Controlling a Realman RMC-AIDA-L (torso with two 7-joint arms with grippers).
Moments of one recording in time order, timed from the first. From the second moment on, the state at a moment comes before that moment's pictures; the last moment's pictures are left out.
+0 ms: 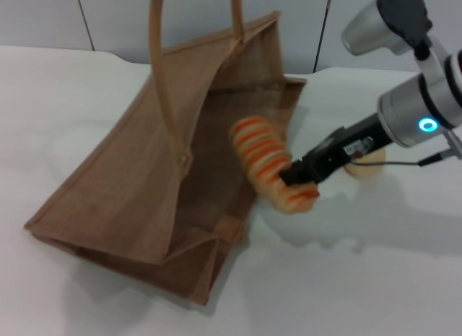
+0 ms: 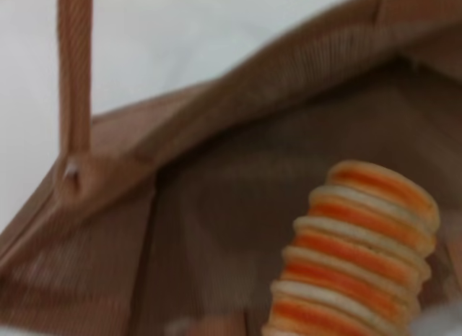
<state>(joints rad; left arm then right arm) -0.75 -2.03 1.09 1.84 -0.63 -1.55 0.61 0.87 2.03 -1.33 -0.89 0.91 1.40 -0.79</state>
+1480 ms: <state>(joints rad) -0.84 -2.03 1.19 1.85 -0.72 -1.45 0.56 1.08 2.03 -1.41 -0.46 1.29 1.02 -1.07</state>
